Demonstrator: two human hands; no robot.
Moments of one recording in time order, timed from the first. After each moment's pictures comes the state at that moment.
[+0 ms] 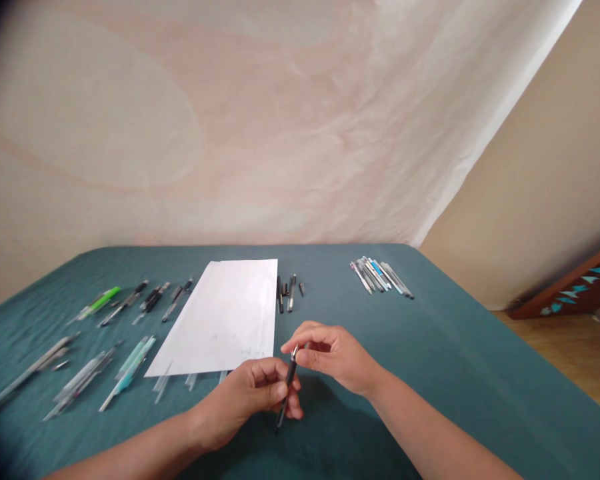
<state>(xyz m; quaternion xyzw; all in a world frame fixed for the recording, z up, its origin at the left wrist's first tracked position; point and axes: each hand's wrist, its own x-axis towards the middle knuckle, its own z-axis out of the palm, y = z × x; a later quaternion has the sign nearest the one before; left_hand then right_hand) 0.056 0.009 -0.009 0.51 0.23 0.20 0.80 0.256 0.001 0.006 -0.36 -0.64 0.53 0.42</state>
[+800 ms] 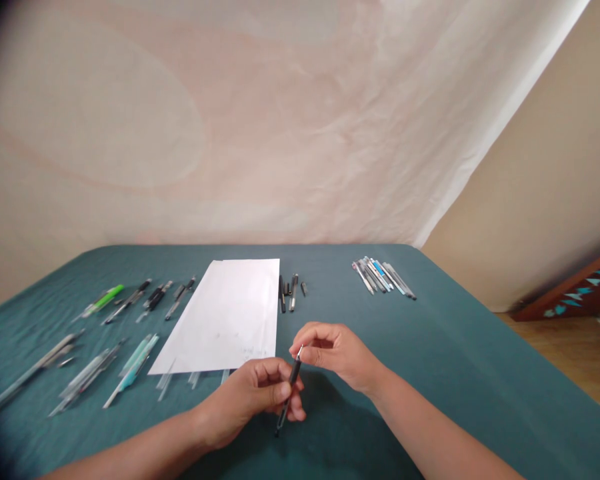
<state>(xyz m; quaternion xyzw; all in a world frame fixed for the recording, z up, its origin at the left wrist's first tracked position) 0.054 0.009 -0.013 0.48 0.24 0.20 0.82 0.256 0.004 -0.001 -0.35 -0.60 0.56 0.45</state>
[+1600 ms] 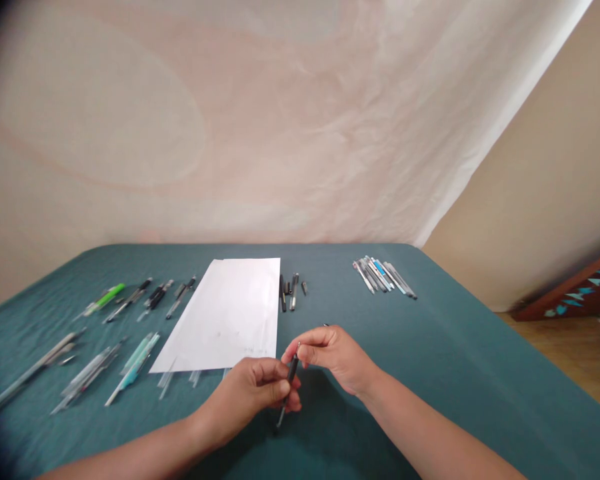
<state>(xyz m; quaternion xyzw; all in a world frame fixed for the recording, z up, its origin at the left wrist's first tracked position) 0.056 0.006 -0.013 0.54 0.32 0.21 0.75 0.251 0.006 -0.010 -0.37 -0.56 0.60 0.43</state>
